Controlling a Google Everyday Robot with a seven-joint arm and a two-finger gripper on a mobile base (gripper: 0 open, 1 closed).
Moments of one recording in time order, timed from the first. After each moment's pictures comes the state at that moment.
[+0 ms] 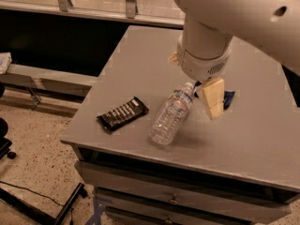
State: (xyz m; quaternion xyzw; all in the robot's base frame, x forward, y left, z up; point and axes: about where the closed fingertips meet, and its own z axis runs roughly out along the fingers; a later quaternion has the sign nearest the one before) arm 0.499 -0.107 0.901 -0.84 0.52 -0.14 0.06
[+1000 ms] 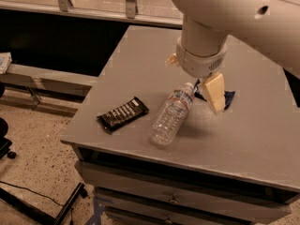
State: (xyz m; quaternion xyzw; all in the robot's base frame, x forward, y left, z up) arm 0.519 -0.113 0.888 -0.87 0.47 -0.13 0.03
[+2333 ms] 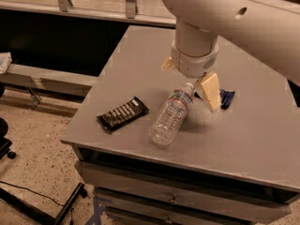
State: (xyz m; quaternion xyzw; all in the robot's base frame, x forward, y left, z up) arm 0.531 -0.107 0.872 -0.89 0.44 -0.11 0.01
